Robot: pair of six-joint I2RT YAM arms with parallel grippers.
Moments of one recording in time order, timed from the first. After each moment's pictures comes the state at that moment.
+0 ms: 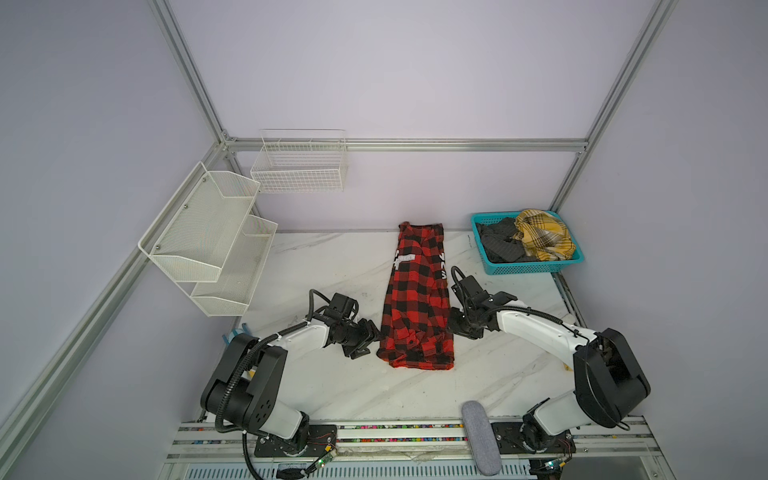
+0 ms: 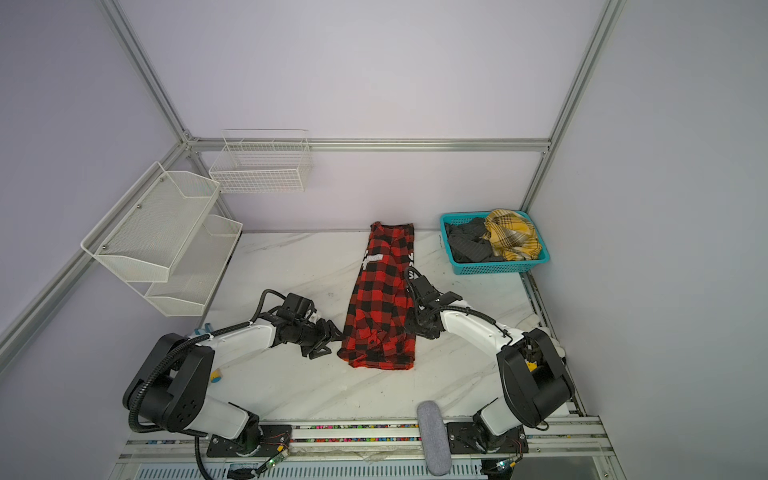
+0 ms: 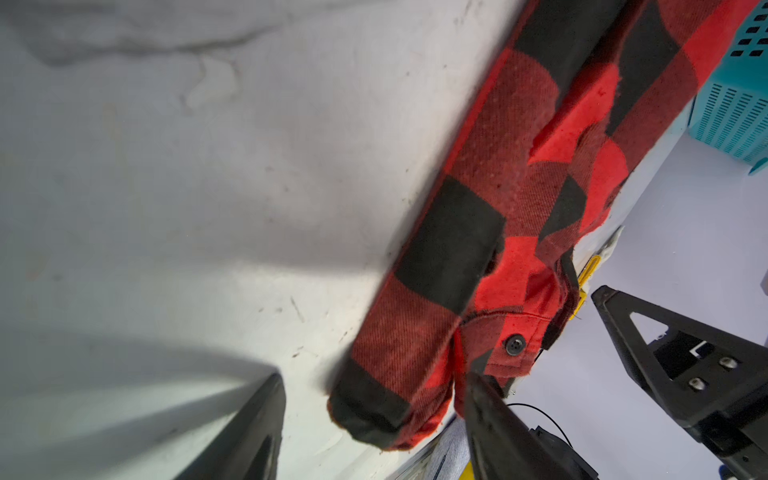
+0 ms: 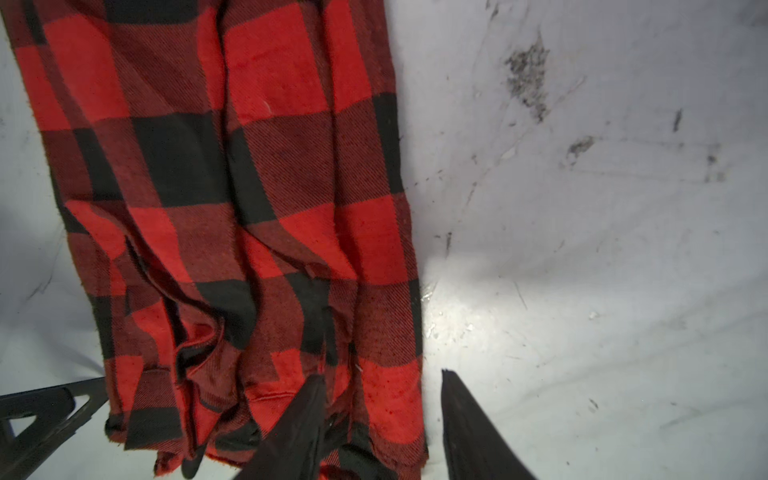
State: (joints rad) left arm -0.38 1.50 0.70 -0.33 0.53 -0.94; right arm 0.55 1.50 0.96 -0.64 -0.05 0.77
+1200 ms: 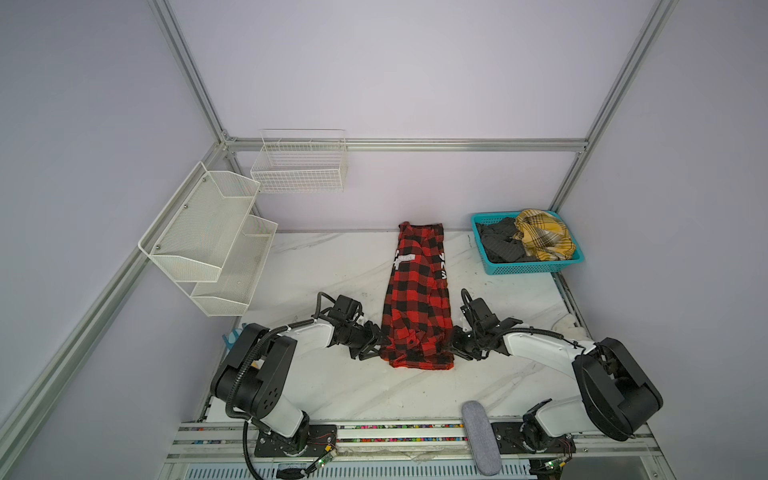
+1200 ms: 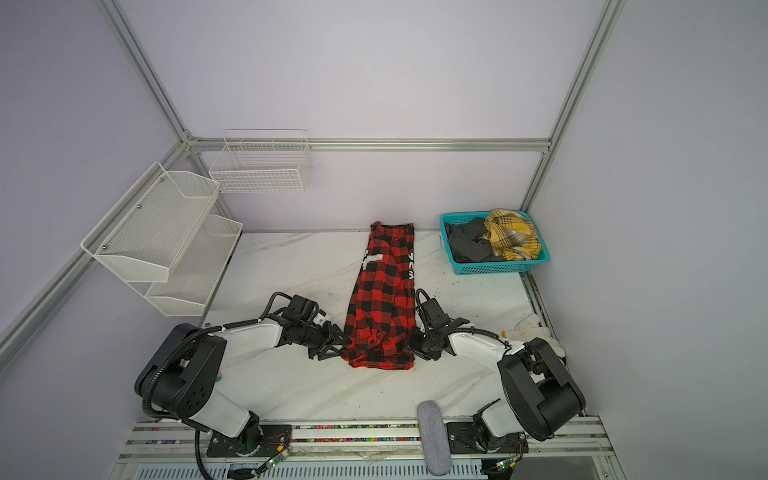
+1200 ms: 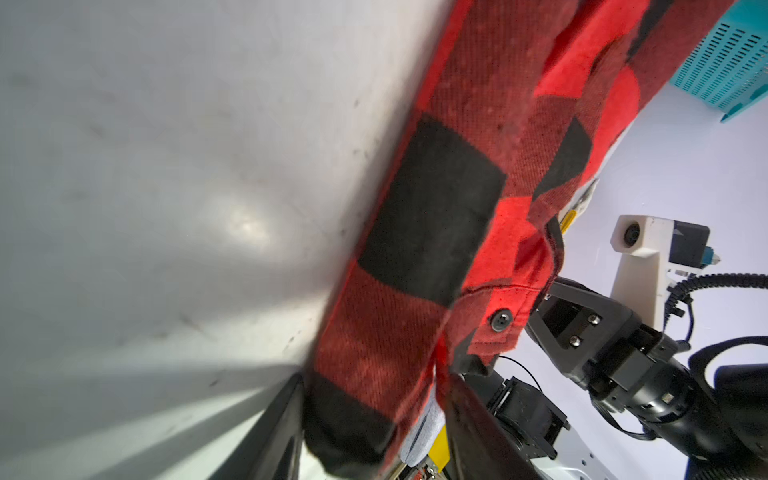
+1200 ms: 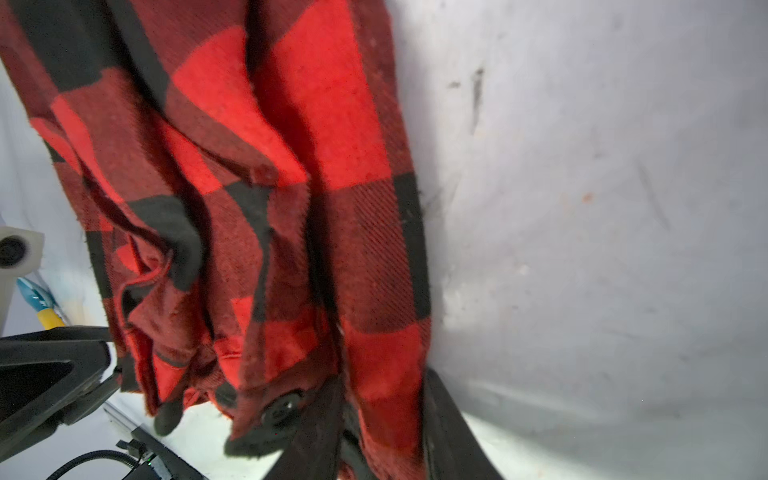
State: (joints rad) left arm -0.39 1.59 0.69 -0.25 0.68 -0.92; right arm 0.54 1.44 0.64 -0.32 -0.29 0.89
